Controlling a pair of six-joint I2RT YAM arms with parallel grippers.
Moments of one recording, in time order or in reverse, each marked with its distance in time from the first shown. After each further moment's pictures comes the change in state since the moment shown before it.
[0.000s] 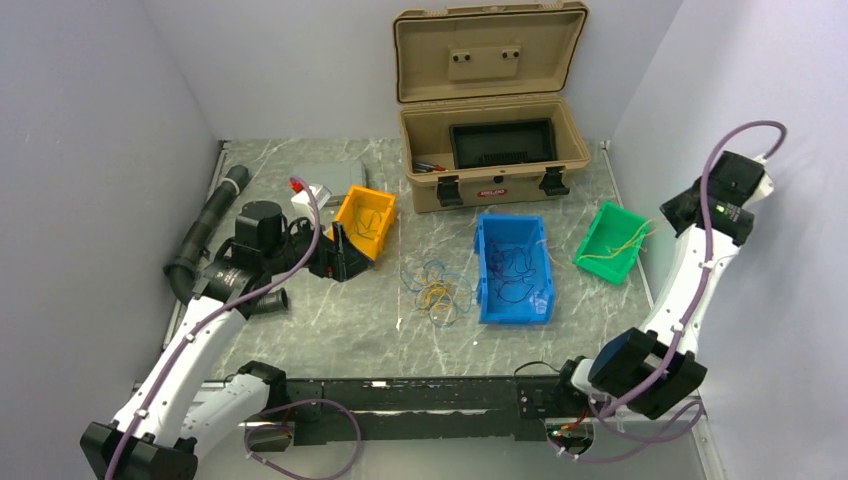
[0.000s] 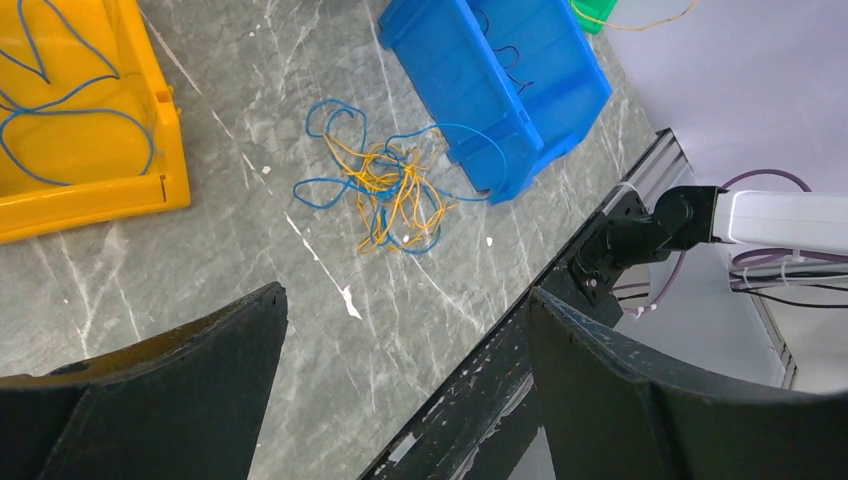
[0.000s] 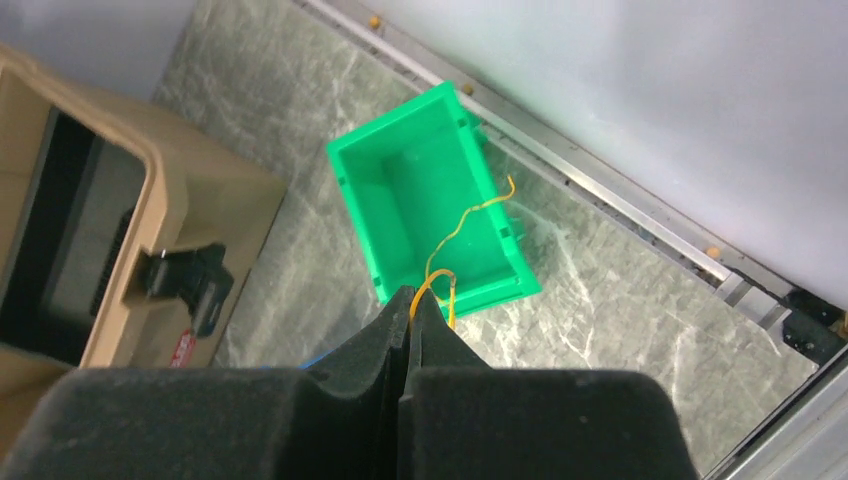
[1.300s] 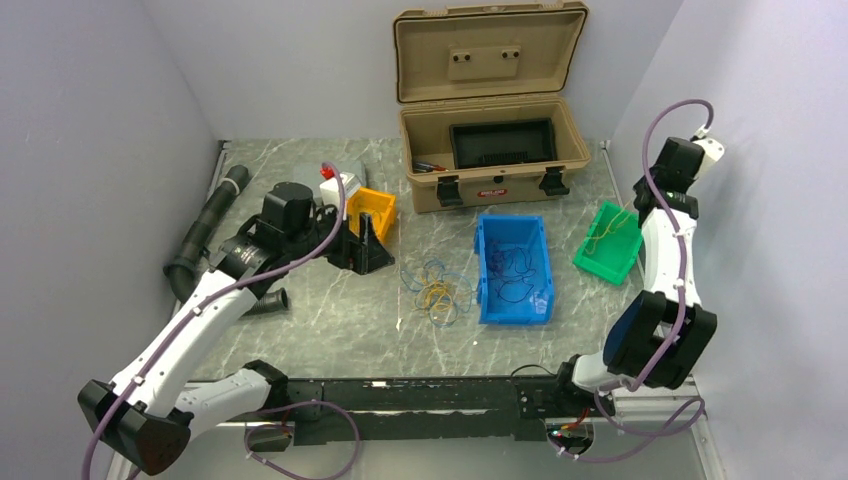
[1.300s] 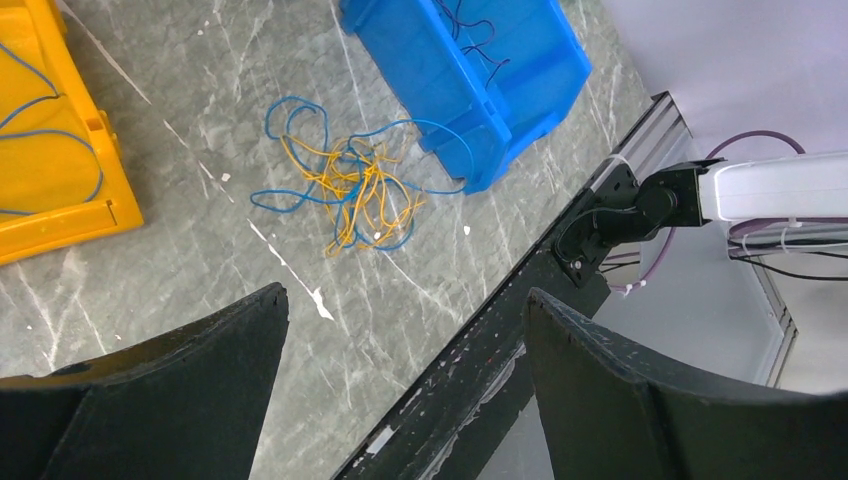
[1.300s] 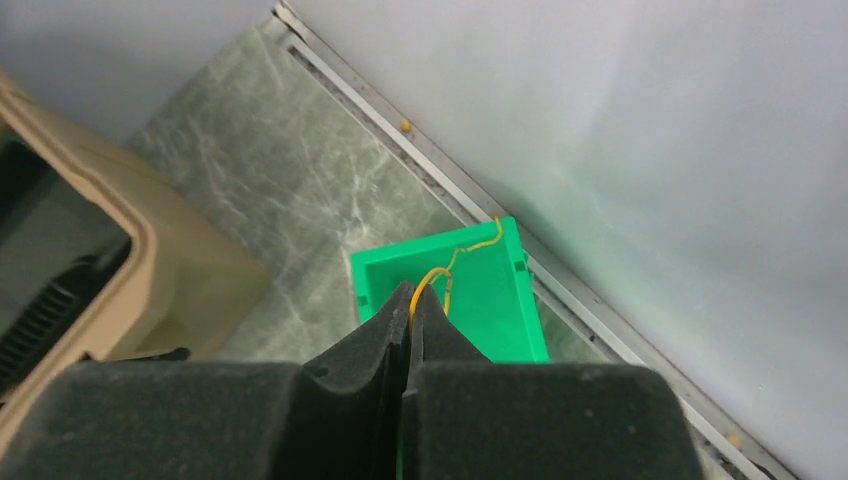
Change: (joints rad) left arm -0.179 0.150 0.188 -0.084 -0.108 -0.012; right arm 0.167 0.139 -0.154 0.500 0.185 -0.142
